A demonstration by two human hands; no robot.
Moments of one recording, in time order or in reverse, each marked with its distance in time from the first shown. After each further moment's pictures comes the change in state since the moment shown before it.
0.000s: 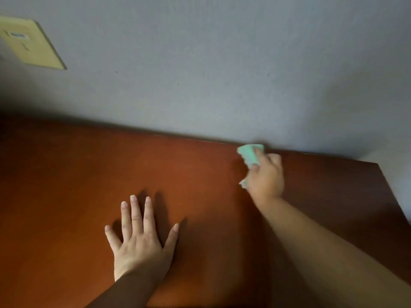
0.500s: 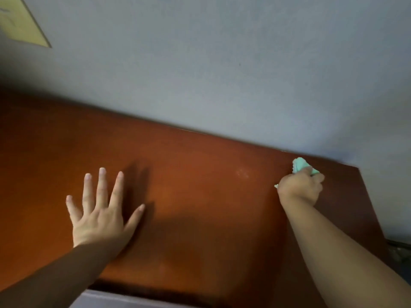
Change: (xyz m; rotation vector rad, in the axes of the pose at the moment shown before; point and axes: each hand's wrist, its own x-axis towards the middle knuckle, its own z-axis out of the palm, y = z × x) left_hand -0.006 0.011 0.014 0.104 0.229 -0.029; right_hand 0.048 0.116 -0.057 -0.282 0.018 0.403
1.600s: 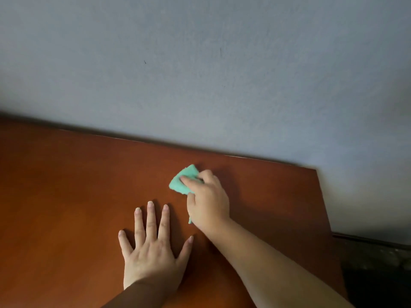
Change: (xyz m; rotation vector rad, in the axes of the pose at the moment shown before) left_hand -0.066 0.234 0.039 -0.018 -0.274 0.055; right_hand -0.007 0.018 0.005 0.330 -0.231 -0.920
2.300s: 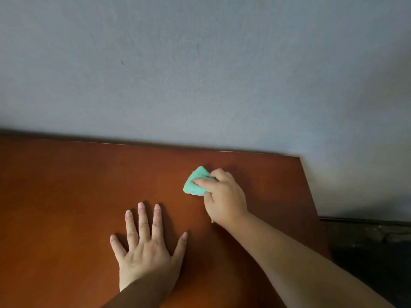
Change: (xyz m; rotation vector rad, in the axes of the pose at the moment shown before) left_hand -0.004 0.002 0.008 0.050 0.031 0.010; right_hand -0.013 0.041 -0.031 -0.090 -0.035 0.004
